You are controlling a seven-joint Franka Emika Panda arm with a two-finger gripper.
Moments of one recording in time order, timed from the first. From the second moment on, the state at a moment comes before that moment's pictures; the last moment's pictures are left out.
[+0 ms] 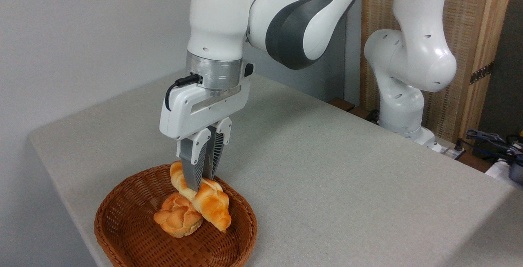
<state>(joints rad) -0.22 -0.11 0.19 -2.13 -0.08 2.34 2.01</state>
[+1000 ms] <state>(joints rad) -0.22 -0.12 0.14 -1.95 -0.11 2.05 1.37</state>
